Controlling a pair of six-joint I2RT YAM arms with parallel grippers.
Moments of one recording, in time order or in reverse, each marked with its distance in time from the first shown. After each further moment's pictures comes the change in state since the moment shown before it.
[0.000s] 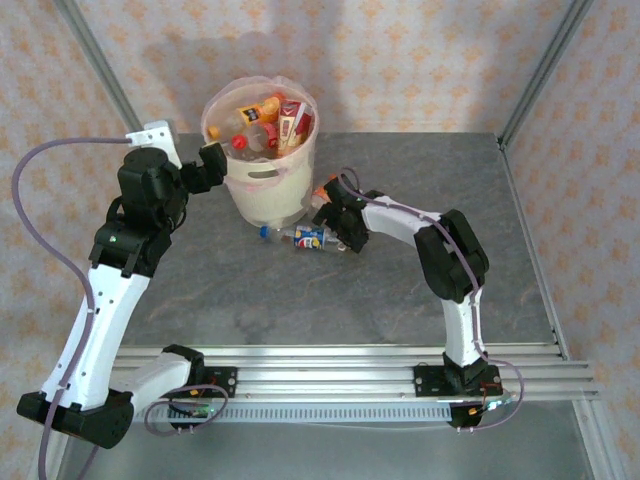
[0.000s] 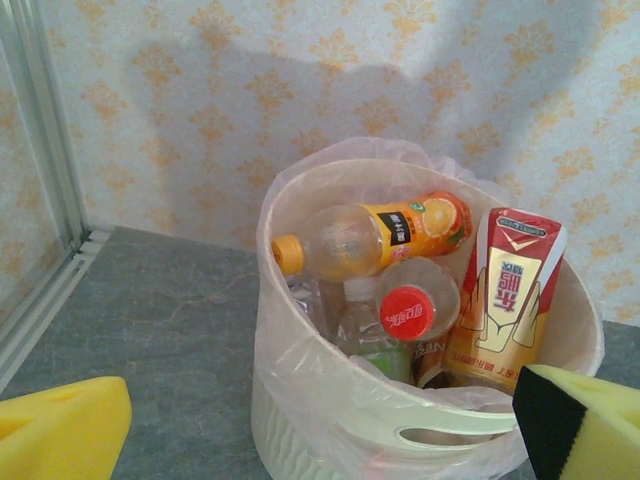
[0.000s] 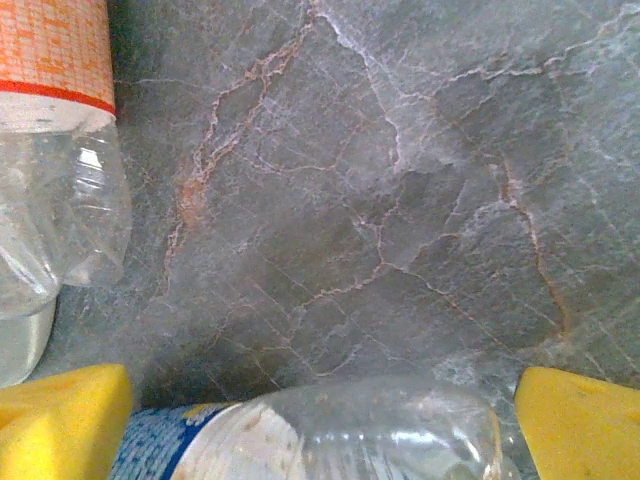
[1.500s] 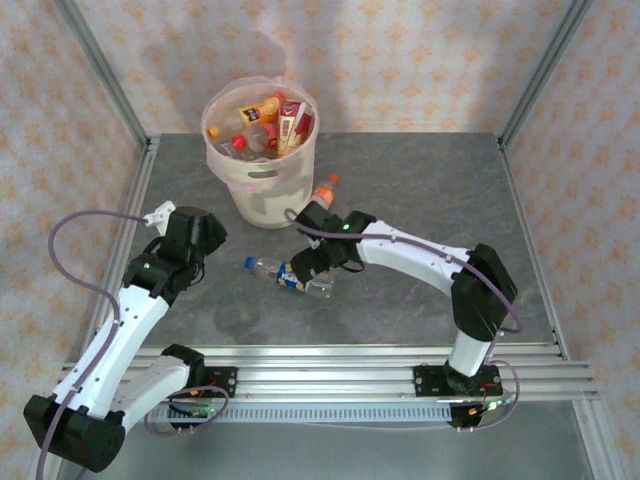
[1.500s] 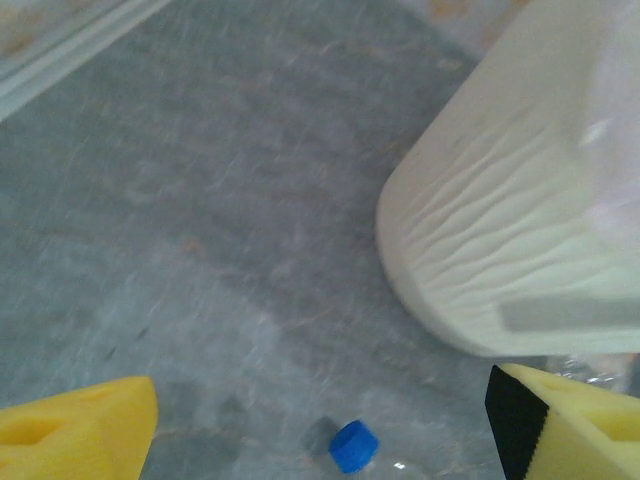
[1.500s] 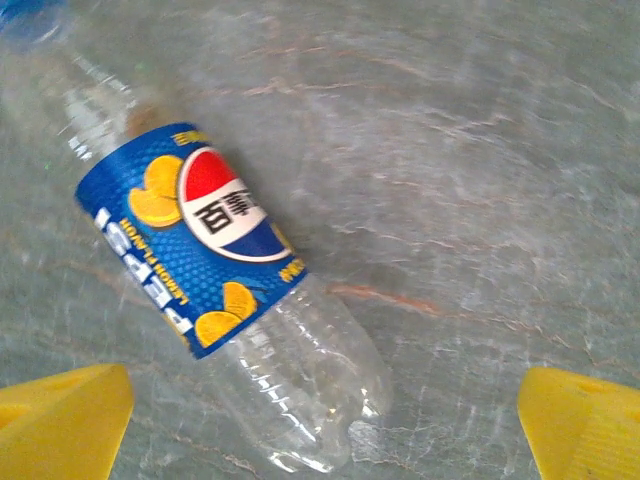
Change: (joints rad) left arm -0.042 -0.136 -0.468 -0.212 -0.171 -0.550; right arm 0.327 -0.286 -0.040 -0.287 0.118 -0.840
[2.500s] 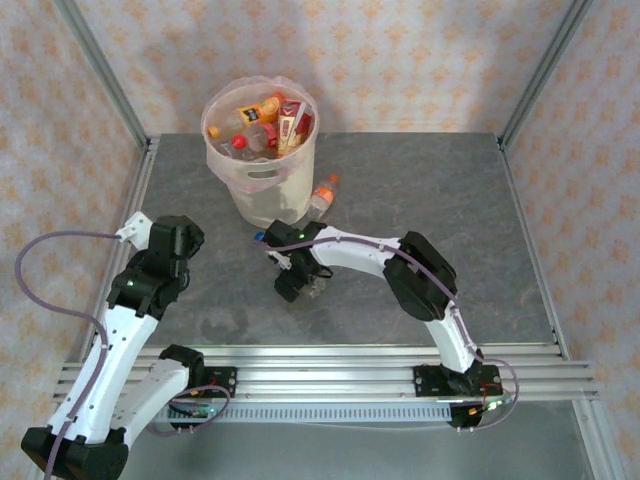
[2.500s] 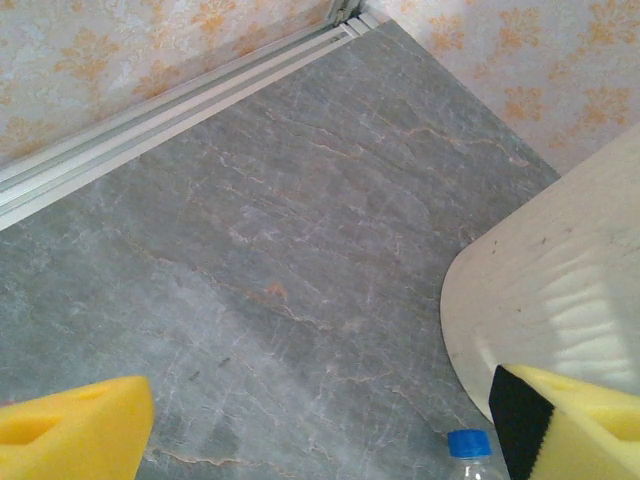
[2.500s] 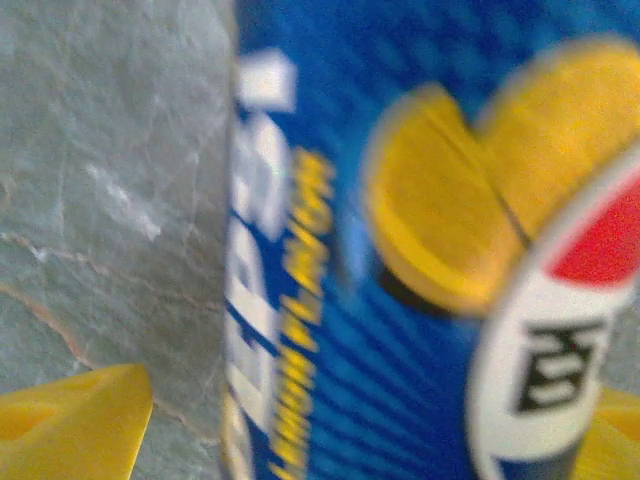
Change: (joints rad) left arm 0.057 -0.121 -0.008 -0.052 -0.139 -0.054; right arm 0.047 0.361 0.200 -0.018 -0.063 -0.208
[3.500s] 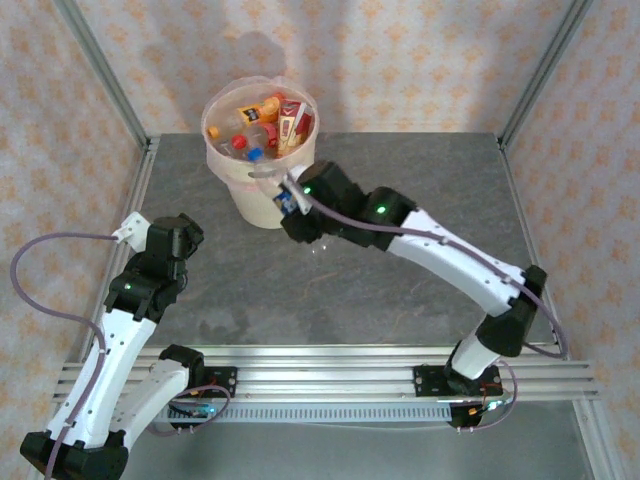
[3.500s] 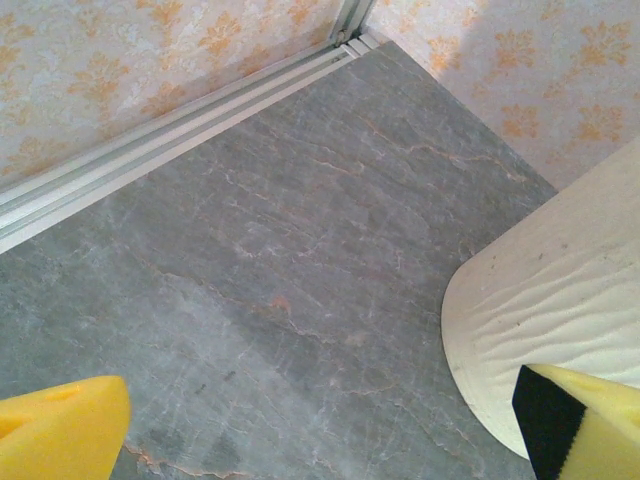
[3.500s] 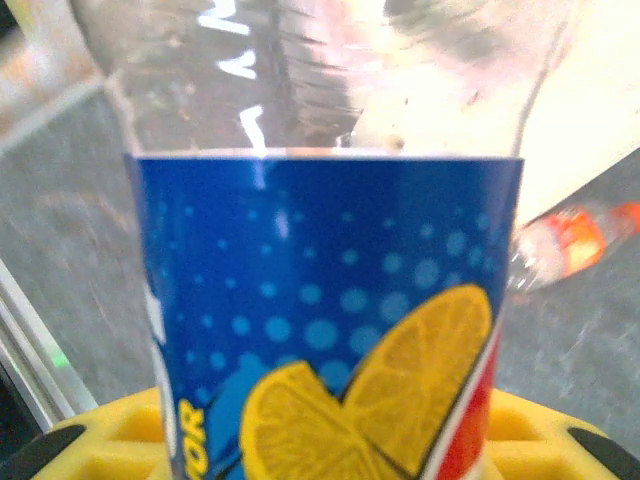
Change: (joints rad) left arm 0.000 -0.020 0.003 0.001 -0.026 0.015; right arm -0.019 -0.513 0.166 -0.019 0.076 0.068
